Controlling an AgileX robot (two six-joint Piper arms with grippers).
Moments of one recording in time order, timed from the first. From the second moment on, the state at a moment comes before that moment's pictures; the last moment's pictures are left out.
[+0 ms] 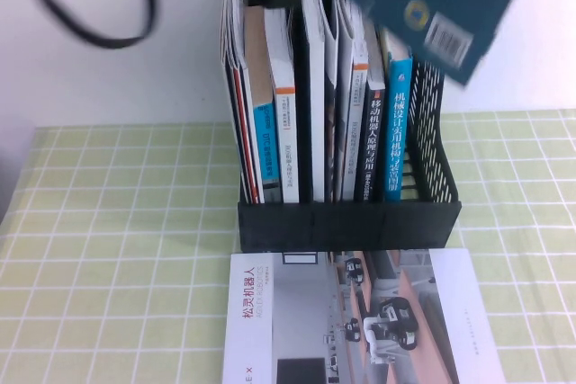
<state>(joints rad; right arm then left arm) 0.36 1.20 -1.28 1.63 0.51 -1.67 -0.44 1.34 -1.54 -0.74 0.68 0.80</state>
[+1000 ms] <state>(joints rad) 1.01 1.51 -1.29 -0.28 0.91 -0.42 -0.44 0.80 -1.09 -0.12 0.92 0.04</state>
